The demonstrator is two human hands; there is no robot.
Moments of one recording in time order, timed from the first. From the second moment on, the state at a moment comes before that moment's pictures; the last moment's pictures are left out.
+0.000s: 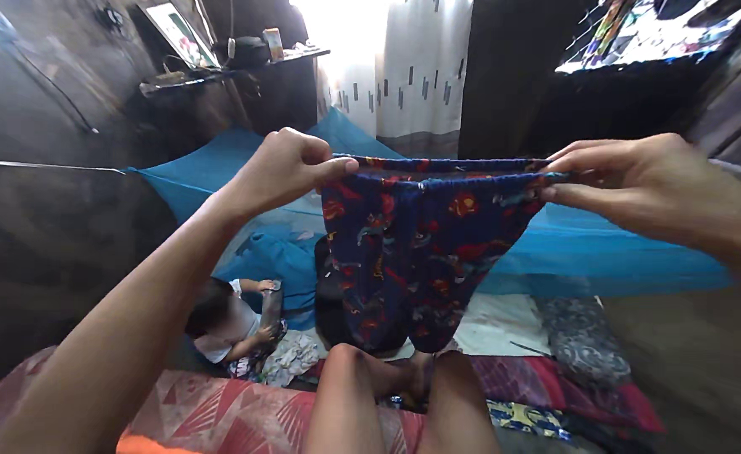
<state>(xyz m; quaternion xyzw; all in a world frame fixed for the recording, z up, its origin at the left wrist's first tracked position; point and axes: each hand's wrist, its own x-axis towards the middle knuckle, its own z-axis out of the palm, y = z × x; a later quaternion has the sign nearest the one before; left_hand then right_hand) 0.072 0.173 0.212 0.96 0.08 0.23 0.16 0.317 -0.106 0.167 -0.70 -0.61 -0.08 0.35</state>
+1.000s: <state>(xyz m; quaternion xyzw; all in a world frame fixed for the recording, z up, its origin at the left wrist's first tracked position) 0.128 0.137 0.189 0.72 0.24 0.24 0.61 0.292 -0.031 0.175 -0.72 -0.33 0.17 0.59</state>
